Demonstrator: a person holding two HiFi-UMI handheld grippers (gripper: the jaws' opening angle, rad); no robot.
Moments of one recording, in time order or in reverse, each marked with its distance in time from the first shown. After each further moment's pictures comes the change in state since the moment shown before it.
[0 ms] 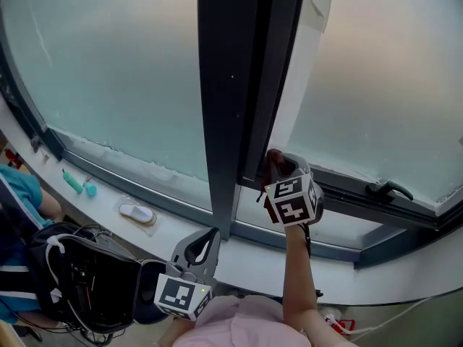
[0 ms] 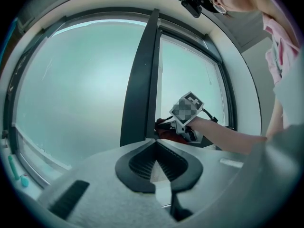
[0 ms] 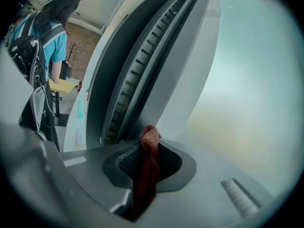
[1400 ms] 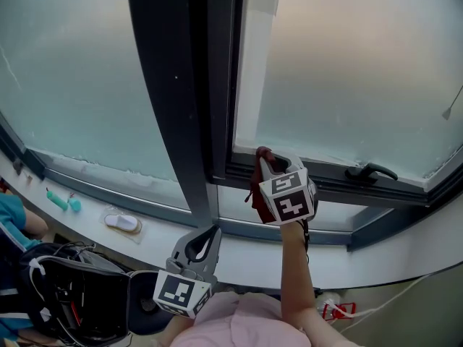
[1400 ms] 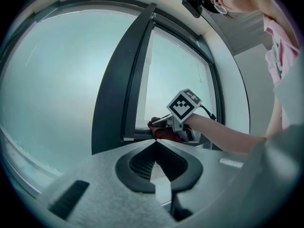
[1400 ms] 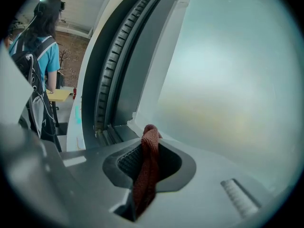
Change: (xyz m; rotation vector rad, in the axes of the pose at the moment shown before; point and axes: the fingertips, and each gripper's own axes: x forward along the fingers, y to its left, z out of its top) left arm 0.047 -0.045 -0.011 0.010 0.019 -0.157; right arm -0.018 -0.037 -0.041 0.142 0.022 -0.001
